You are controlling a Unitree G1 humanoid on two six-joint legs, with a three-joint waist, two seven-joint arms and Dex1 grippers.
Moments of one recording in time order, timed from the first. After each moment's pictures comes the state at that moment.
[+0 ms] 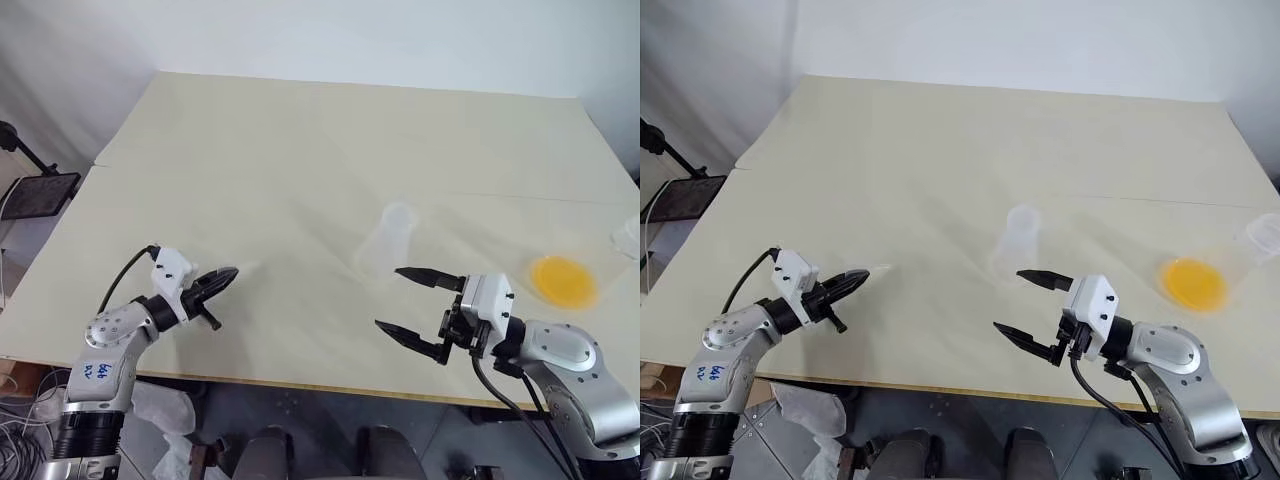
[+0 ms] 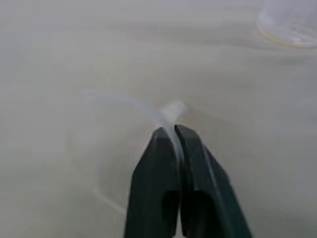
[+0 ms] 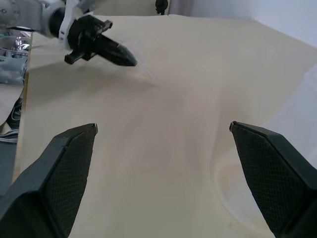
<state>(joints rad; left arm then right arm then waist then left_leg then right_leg) -0.16 0.56 0.18 0.01 -0.34 0.21 -0.74 0.02 -0.65 -0.05 -0.49 0.48 0.17 0.87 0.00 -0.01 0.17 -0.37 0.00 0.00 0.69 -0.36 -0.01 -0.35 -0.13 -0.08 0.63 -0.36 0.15</state>
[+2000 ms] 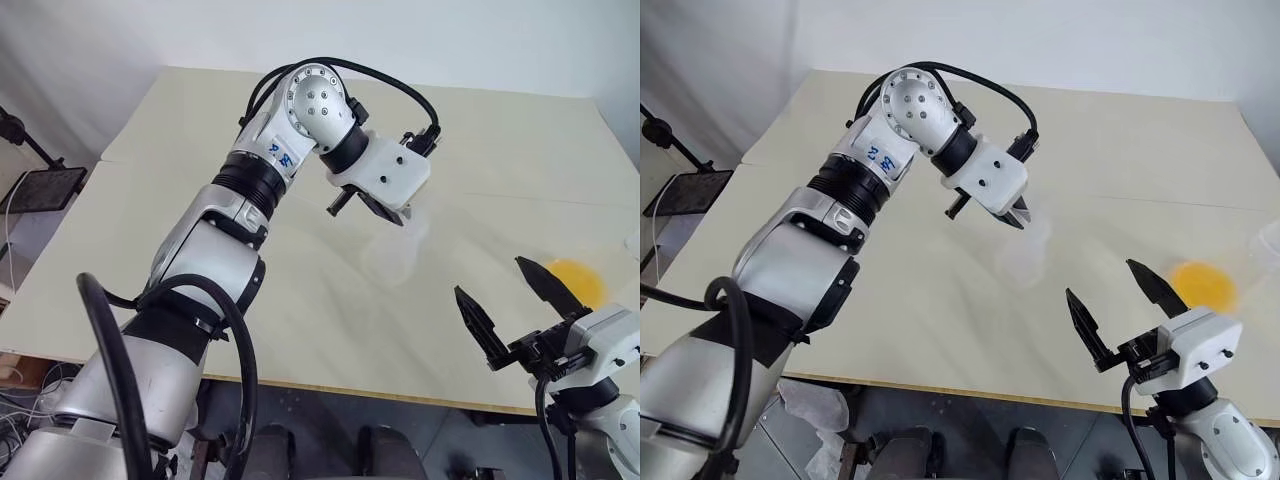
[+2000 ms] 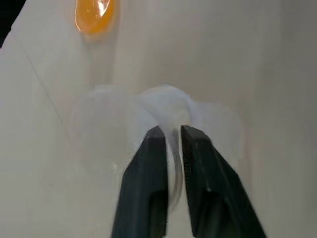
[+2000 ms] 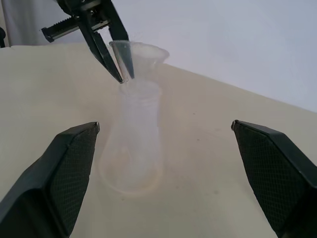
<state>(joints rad) -1.60 0.16 -0.35 1.11 0.16 -0.53 -1.47 0.45 -0.38 -0.36 -0.84 0.46 0.11 0.46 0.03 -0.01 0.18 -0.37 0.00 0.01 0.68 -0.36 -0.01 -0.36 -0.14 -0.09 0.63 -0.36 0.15</state>
